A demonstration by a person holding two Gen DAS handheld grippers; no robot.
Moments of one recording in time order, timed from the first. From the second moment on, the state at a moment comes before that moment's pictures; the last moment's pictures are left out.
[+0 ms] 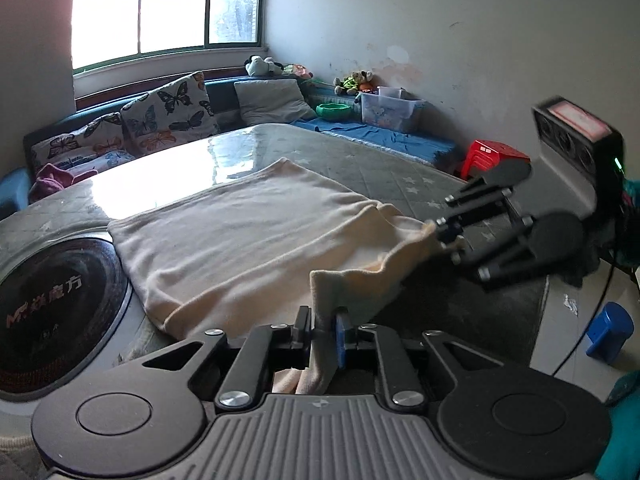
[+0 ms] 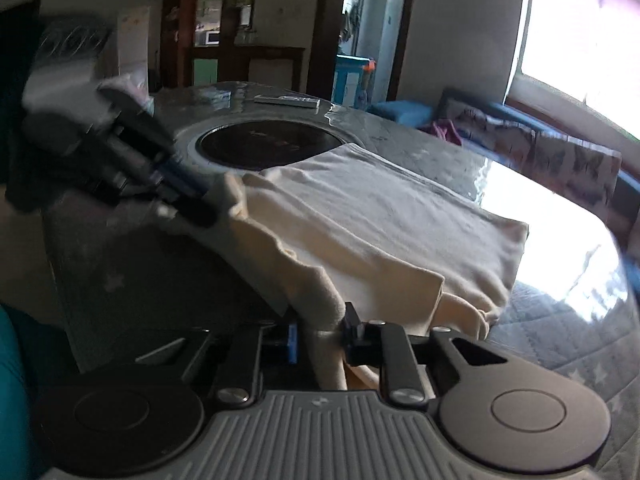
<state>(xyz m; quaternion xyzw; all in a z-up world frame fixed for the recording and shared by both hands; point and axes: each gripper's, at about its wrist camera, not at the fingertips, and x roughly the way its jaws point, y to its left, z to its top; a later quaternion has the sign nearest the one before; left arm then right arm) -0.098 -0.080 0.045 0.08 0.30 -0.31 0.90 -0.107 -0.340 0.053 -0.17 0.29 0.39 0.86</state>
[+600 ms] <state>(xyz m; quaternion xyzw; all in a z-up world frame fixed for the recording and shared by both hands) -0.120 -0.085 0.019 0.18 0.28 -0.28 0.90 -0.082 -0.337 0.076 -0.10 0.31 0.39 0.86</state>
